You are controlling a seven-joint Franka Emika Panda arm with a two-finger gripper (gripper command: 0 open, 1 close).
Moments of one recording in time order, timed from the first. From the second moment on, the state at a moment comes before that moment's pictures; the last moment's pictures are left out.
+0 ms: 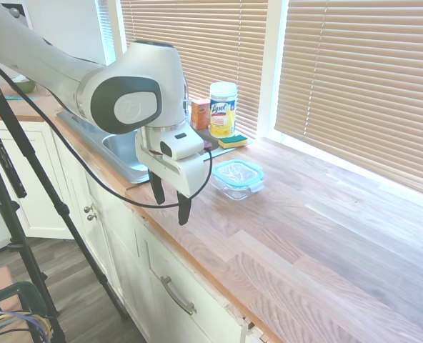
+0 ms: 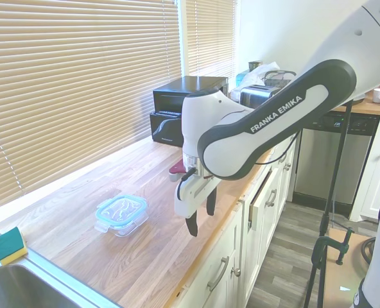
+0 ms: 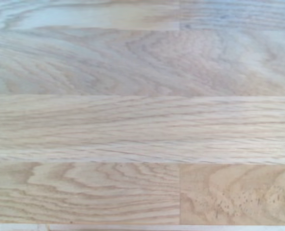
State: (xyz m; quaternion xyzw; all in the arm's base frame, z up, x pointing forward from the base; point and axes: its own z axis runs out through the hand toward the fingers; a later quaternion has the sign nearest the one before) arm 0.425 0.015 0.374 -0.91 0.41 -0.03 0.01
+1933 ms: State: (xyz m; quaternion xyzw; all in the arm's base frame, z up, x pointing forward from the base) arm 0.607 0.254 0.335 -0.90 0.25 -0.21 -0.29
